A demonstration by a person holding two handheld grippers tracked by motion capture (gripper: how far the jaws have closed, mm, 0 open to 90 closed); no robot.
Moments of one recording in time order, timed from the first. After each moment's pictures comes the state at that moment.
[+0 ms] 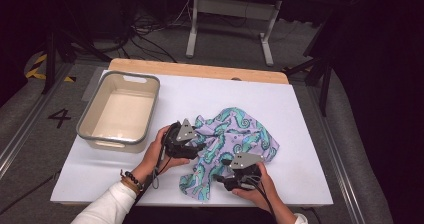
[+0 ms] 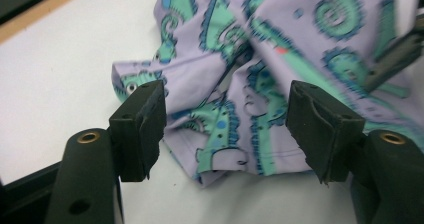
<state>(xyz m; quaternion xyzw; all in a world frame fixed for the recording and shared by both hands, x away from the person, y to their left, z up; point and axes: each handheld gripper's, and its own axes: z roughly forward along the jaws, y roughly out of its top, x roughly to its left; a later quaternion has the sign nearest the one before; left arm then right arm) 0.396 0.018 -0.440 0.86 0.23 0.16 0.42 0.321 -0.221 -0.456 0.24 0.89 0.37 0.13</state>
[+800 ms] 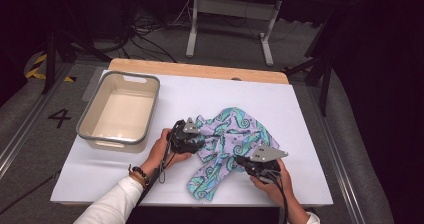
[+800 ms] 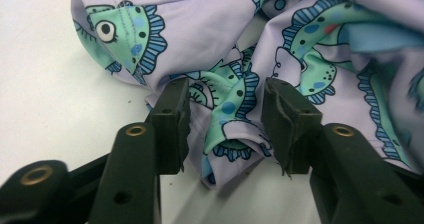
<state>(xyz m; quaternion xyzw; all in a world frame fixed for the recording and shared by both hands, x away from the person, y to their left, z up) 0.423 0.010 -0.467 0.88 0.24 0.09 0.39 0.327 -0.272 -0.429 0.28 0.85 0.39 0.20</state>
